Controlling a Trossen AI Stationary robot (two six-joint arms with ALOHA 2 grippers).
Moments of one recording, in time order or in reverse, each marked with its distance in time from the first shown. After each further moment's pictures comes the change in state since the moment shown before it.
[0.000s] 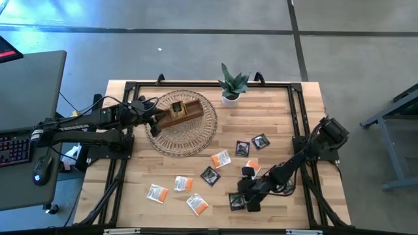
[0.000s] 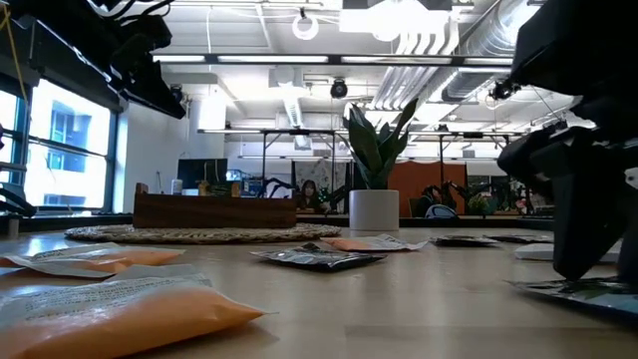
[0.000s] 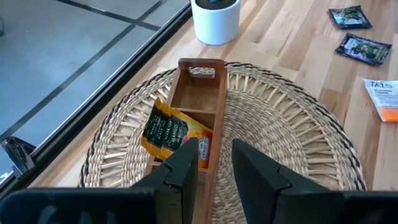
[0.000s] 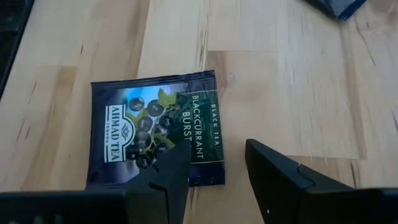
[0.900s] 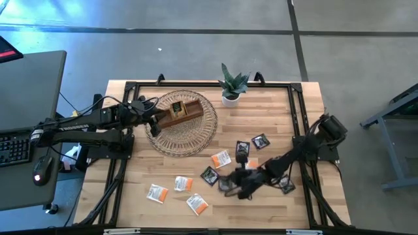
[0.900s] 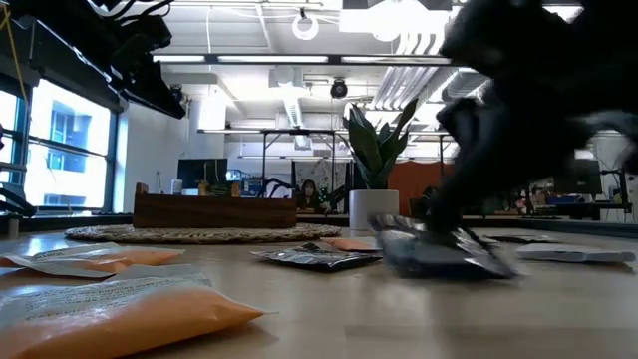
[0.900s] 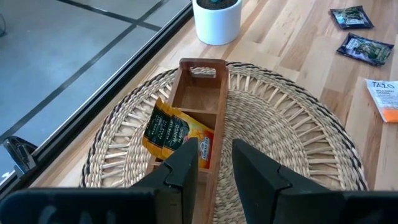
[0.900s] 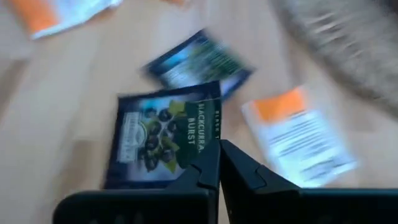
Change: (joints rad) left arm 0.000 0.000 0.000 0.000 -0.004 0.000; right arm -0.117 -0.041 -0.005 0.078 0.272 -0.308
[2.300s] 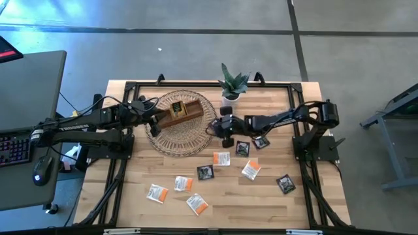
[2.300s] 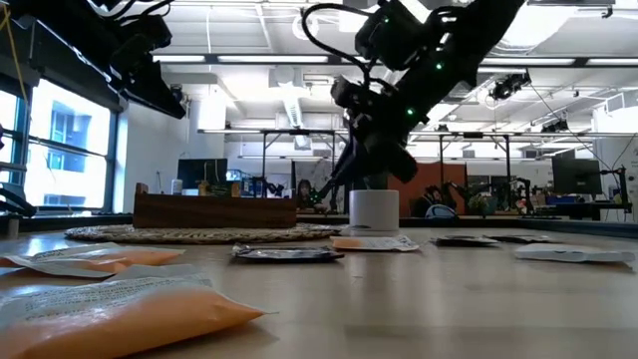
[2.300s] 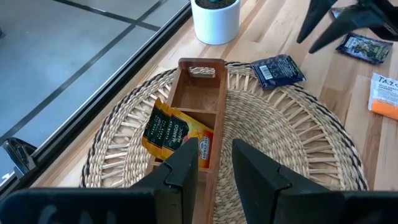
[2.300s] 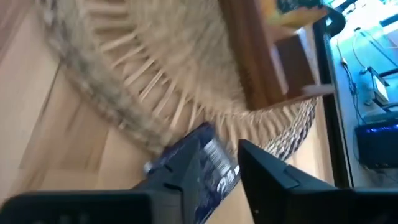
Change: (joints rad) left arm 0.000 0.000 0.000 -0.001 0.004 0.007; right arm -0.619 -0.013 0.140 -0.044 -0.189 -0.740
